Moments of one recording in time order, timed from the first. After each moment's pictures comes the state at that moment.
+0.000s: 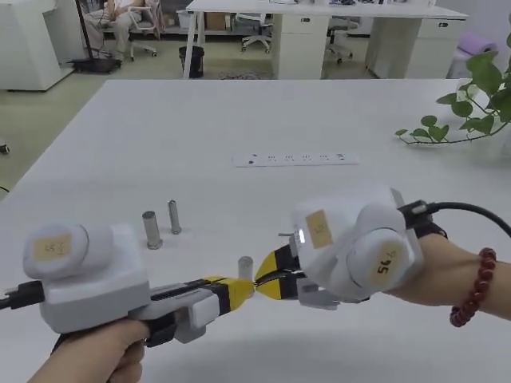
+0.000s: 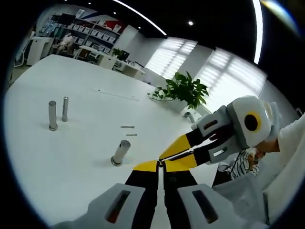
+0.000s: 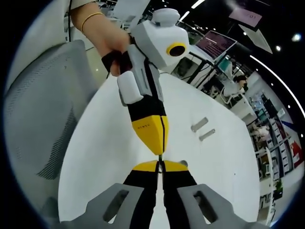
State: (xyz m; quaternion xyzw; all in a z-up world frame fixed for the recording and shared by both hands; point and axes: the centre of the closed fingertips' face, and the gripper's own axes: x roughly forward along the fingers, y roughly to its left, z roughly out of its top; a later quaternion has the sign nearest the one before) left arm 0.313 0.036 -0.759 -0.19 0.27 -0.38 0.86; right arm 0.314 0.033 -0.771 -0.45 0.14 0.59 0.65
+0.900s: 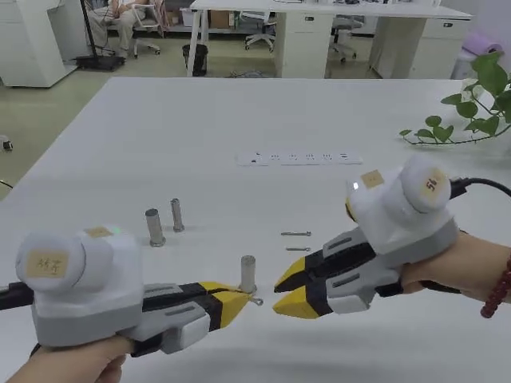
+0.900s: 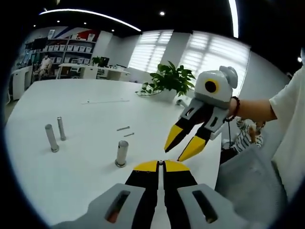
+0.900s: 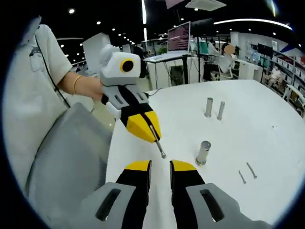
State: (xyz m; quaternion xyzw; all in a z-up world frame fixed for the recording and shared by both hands) left arm 0.301 0.041 -0.762 -0.08 0.24 -0.45 0.86; right arm 0.295 0.014 -0.772 -0.14 0.28 0.65 0.69
